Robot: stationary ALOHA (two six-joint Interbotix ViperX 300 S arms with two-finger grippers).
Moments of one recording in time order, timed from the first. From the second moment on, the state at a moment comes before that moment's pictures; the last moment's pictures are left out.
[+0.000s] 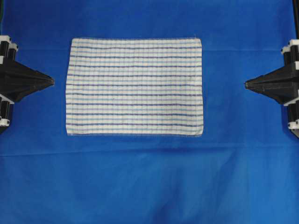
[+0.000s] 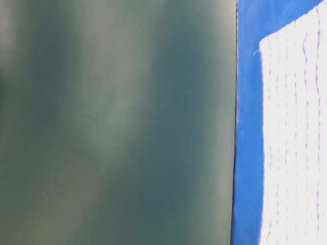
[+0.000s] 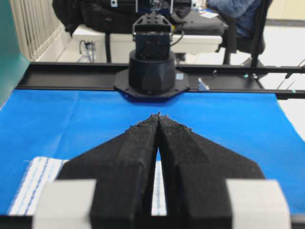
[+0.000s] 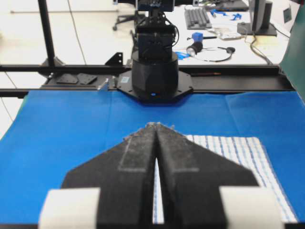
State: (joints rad) left arm 0.00 -0.97 1.18 0.00 -0.29 0.00; right arm 0.00 -0.97 1.18 0.00 -0.29 0.00
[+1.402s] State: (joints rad) left arm 0.63 -0.17 1.18 -0.04 -0.40 -0.03; right arm -0.58 -0.01 0.92 -0.01 -0.27 0.03
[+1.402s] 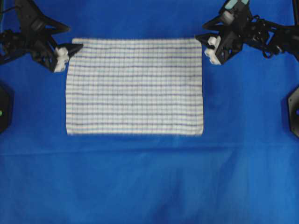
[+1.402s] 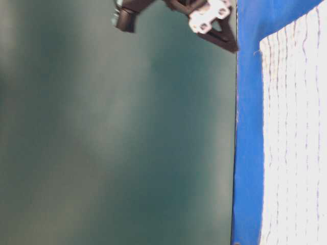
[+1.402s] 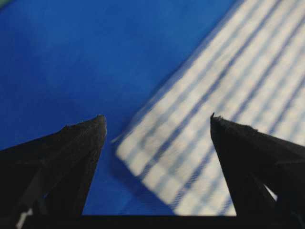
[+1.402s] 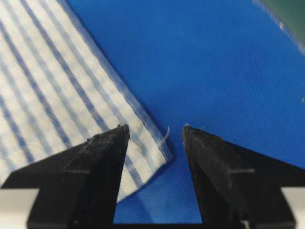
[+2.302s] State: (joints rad) left arm 0.69 0.03 1.10 -0.03 -0.37 0.00; right arm -0.60 0.14 0.87 -0.02 -0.28 0.02
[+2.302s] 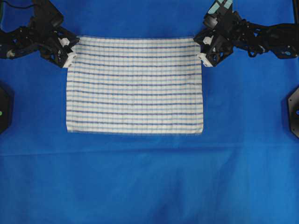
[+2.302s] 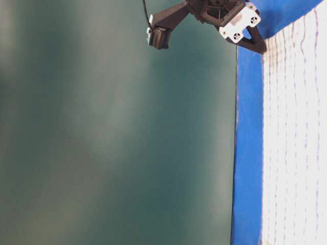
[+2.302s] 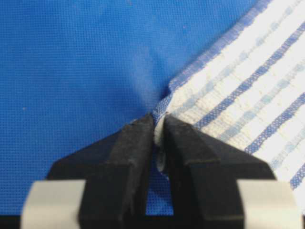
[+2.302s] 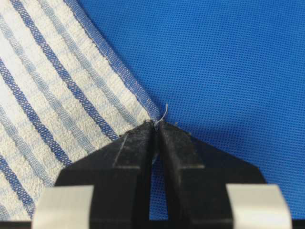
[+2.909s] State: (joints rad) left arm 0.69 -0.08 1.09 -0.03 -0.34 0.00; right arm -0.60 0.08 0.86 -0.02 -0.28 0.02
